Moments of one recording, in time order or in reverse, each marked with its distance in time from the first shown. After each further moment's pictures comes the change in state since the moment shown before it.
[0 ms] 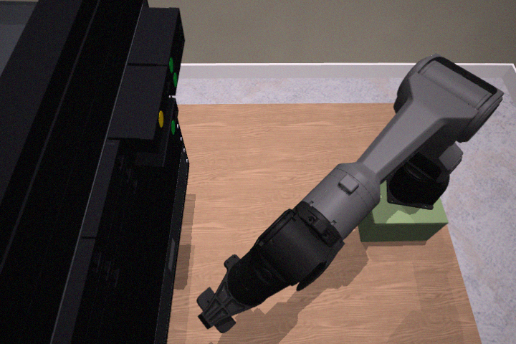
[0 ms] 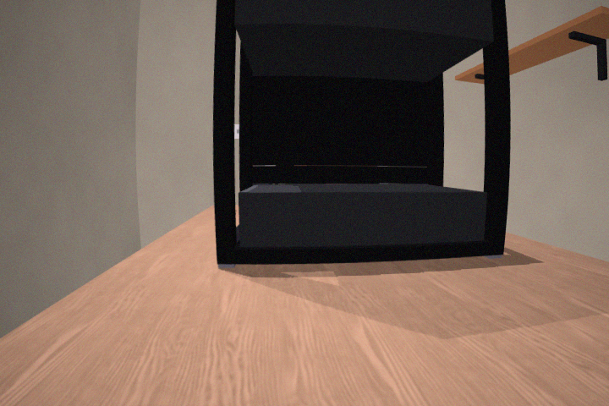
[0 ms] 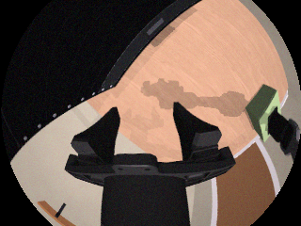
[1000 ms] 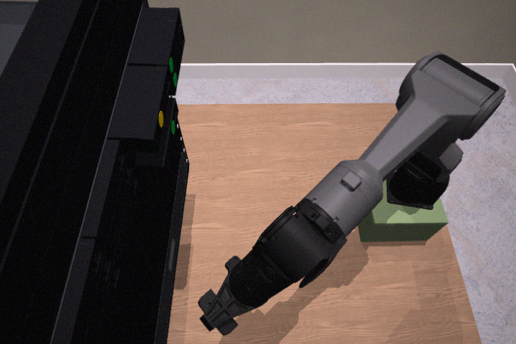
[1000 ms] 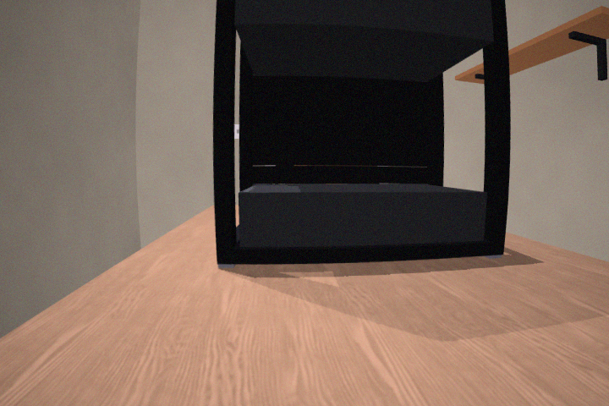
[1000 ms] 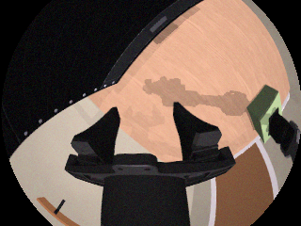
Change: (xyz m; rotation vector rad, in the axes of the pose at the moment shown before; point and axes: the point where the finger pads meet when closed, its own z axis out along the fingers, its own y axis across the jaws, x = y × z) arm 0.004 0.003 -0.003 -0.025 0.020 -0.009
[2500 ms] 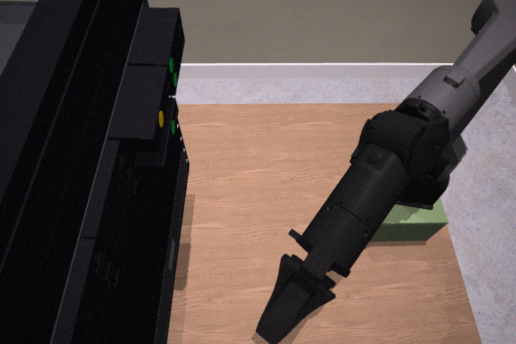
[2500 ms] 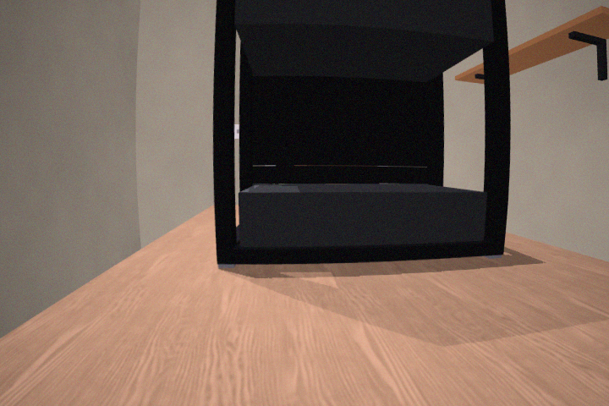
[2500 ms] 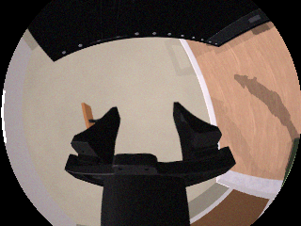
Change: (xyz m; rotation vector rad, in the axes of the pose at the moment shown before) arm 0.043 0.051 -0.174 -0.919 0.247 -0.020
